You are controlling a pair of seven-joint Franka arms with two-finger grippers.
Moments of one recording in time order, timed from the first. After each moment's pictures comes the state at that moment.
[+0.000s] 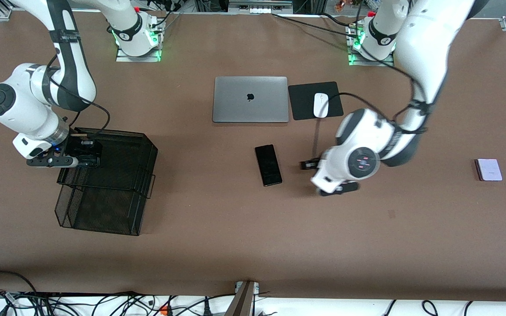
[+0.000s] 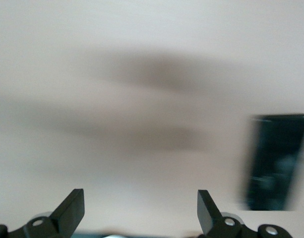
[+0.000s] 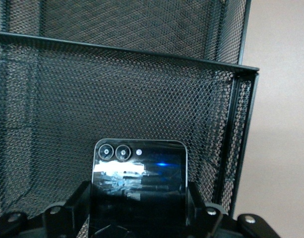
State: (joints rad) left arm -0.07 0.65 -0.34 -1.47 0.09 1.73 -0.64; right arm 0.64 0.27 -0.70 -2.12 0.20 2.36 -0.19
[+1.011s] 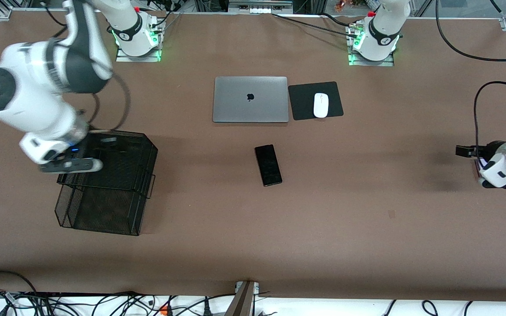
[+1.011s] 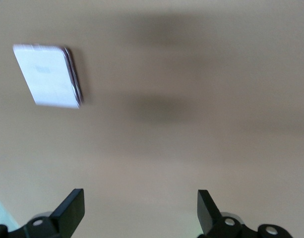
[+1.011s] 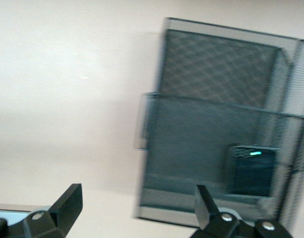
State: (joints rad) left arm 0.56 0.57 -0.32 -1.56 0.39 1.67 0.11; right arm 0.87 0.31 -0.67 -1.65 0.21 1.90 0.12
